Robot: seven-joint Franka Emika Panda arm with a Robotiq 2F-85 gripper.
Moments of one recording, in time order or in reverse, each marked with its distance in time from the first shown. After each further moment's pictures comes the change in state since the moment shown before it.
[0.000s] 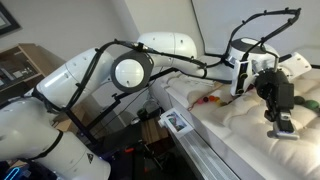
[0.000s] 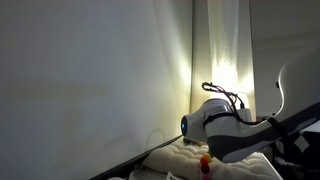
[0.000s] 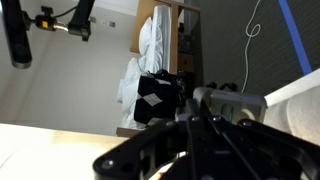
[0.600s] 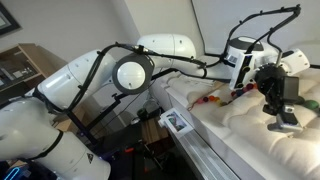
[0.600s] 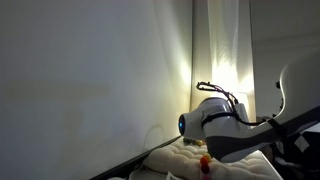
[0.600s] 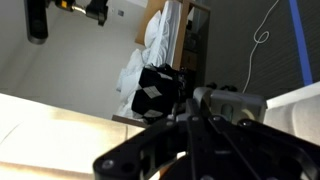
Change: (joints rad) arm 0.008 0.025 -0.003 0.059 -0.042 -0.006 -0.168
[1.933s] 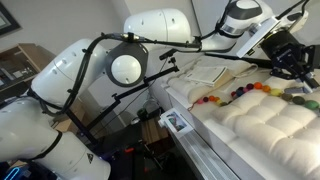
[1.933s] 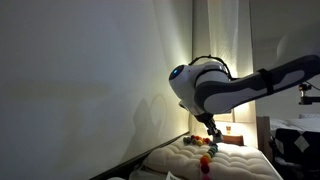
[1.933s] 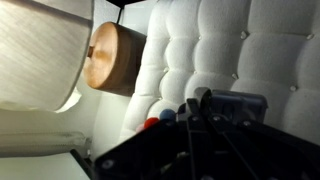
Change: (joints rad) arm -0.070 -0.144 0.238 0.054 0.052 0.421 -0.327
